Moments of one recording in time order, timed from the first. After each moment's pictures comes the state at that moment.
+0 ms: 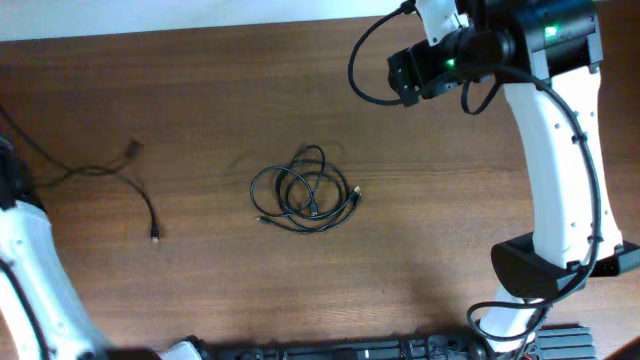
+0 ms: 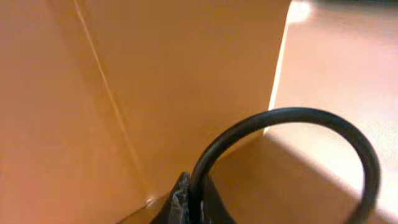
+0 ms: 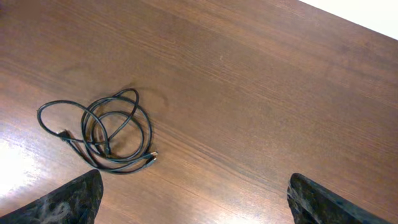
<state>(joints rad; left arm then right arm) 0.53 1.43 1.47 -0.27 -0.45 -0.01 0.28 1.91 2.50 -1.62 -0.08 -0.12</state>
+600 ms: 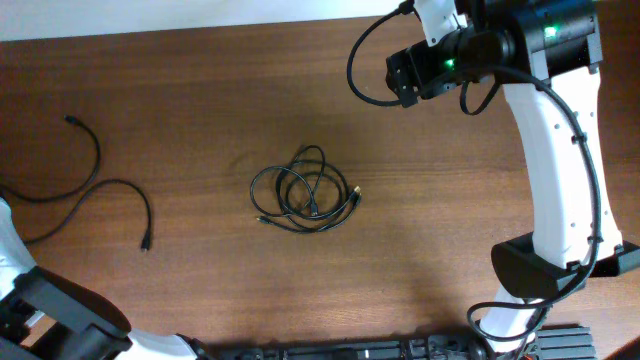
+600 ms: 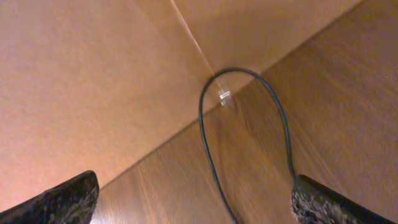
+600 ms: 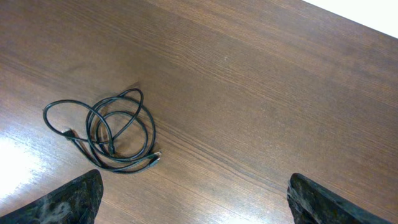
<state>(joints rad) 0.75 1.74 1.47 -0.45 -0.48 0.11 0.28 1.91 2.50 -1.62 -0.10 -0.12</state>
